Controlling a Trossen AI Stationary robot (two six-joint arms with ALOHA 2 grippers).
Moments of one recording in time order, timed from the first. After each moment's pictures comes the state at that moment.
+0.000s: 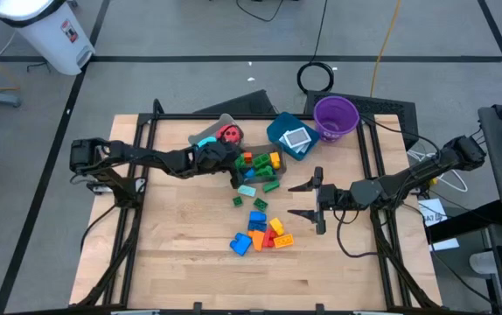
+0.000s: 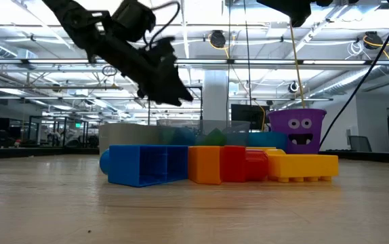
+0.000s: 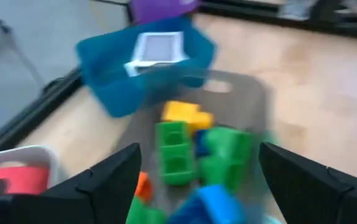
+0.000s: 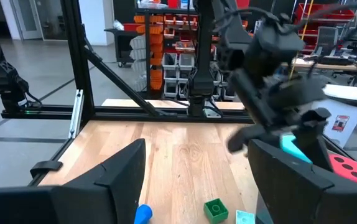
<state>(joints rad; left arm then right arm) 0.19 1.55 0.79 0.29 -0.16 -0.08 0.37 1.04 0.58 0.42 0.39 0.01</state>
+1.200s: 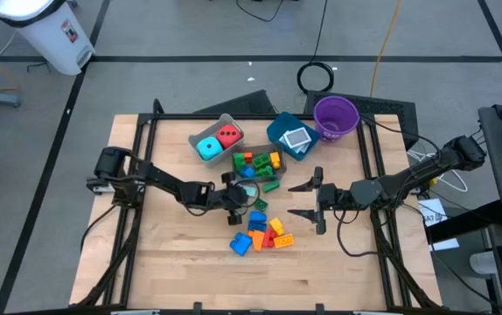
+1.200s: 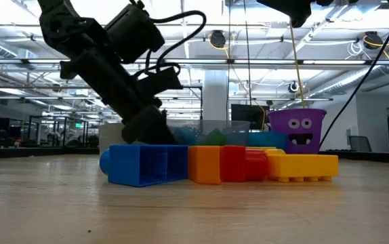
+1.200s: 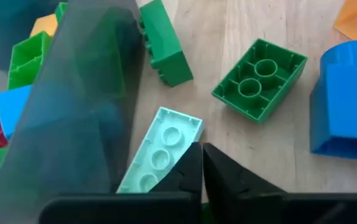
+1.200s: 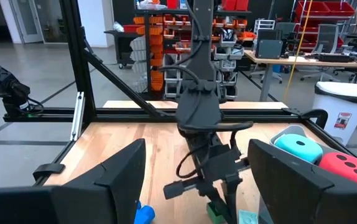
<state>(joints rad) -0.11 1.81 0.79 0.27 -0.36 0.00 0.37 1.04 0.58 0.42 0.39 0.03</state>
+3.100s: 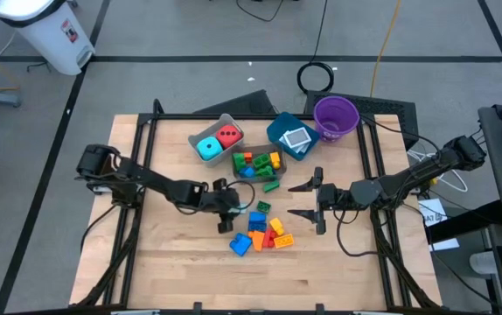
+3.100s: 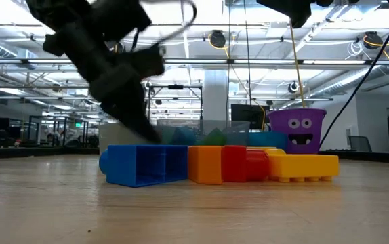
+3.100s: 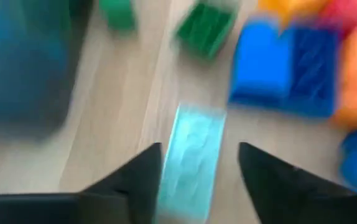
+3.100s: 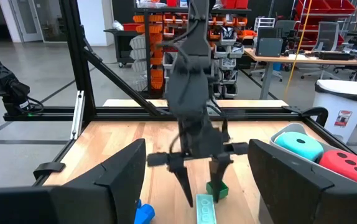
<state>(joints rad) -0.16 1.66 0.79 -0.01 -0.18 -0.24 0.37 1.04 0.58 0.42 0.39 0.04</state>
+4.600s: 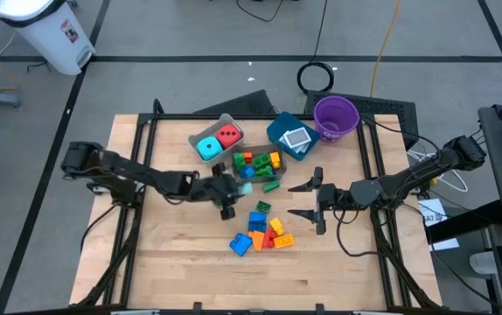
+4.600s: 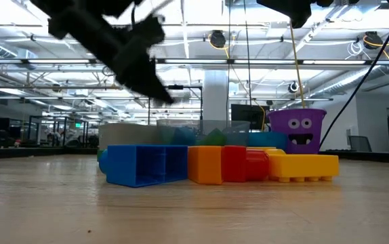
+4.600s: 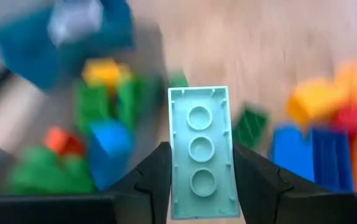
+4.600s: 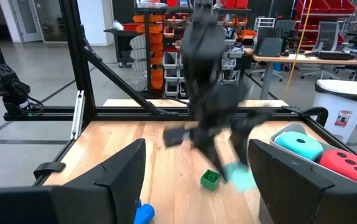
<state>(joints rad) -0.10 1.50 0.78 0.08 -0.31 -0.11 0.37 1.04 0.58 0.42 0.39 0.04</state>
